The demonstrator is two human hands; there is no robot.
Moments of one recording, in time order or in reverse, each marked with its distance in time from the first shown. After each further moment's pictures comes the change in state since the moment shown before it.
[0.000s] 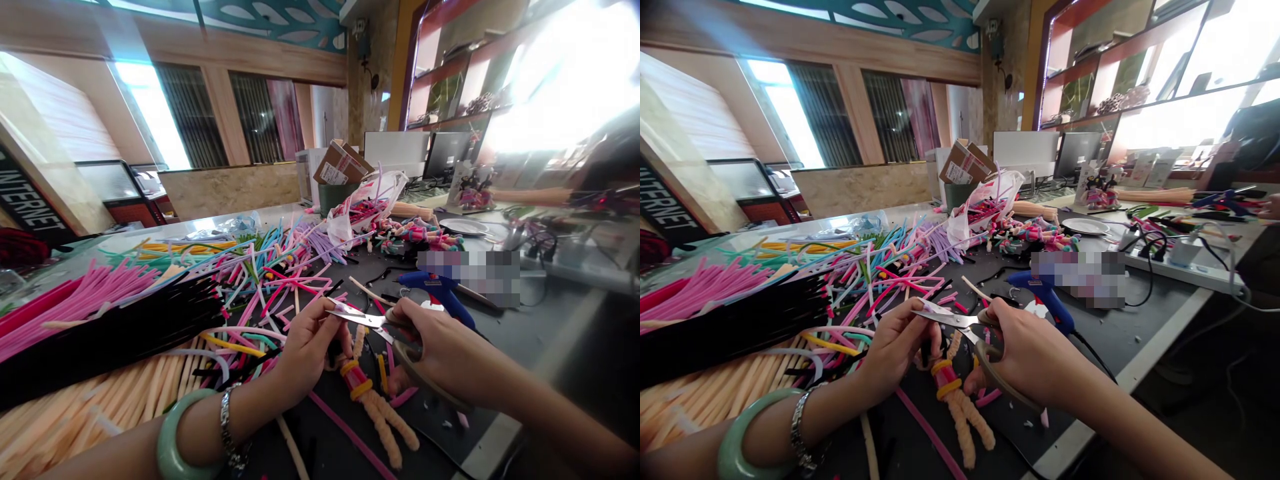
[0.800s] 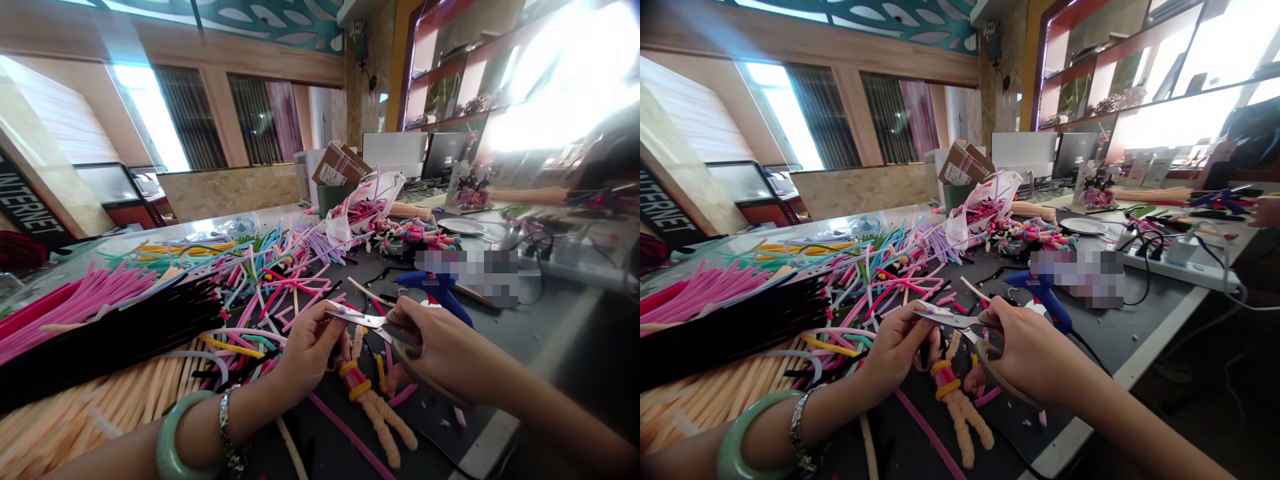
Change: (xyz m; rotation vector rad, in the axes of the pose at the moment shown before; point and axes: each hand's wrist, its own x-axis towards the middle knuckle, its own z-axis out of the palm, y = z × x) left_hand 0.000 -0.002 -0.002 0.189 -0.019 0.008; right_hand 0.000 0.003 -0.001 0.038 0.039 -0.045
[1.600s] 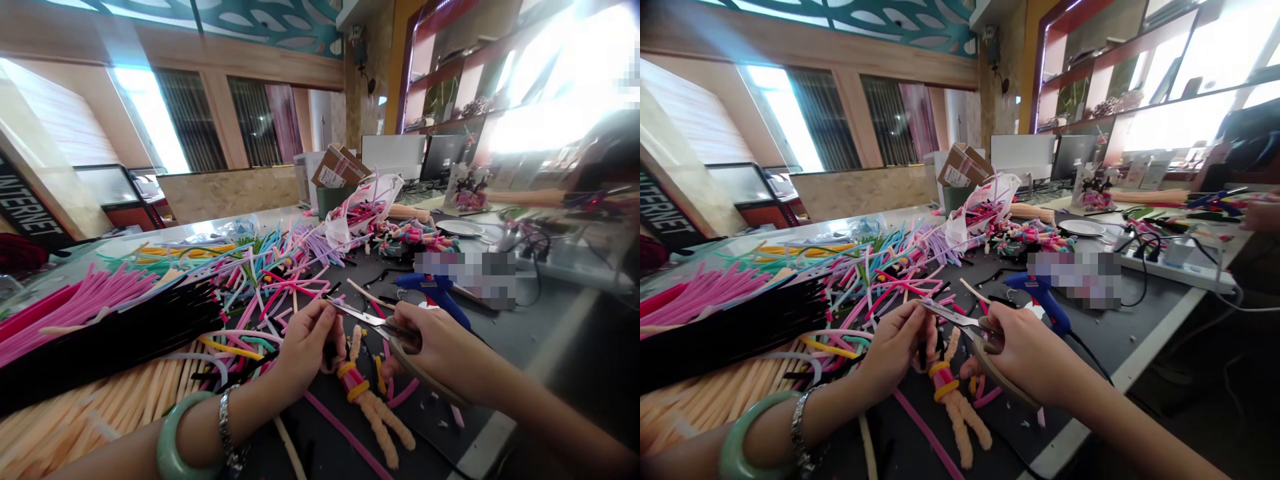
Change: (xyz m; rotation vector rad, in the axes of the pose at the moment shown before) left_hand 0.004 0.001 0.002 -0.174 0.094 -0.110; right_hand 0.001 -0.002 0.001 0.064 0.015 0.011
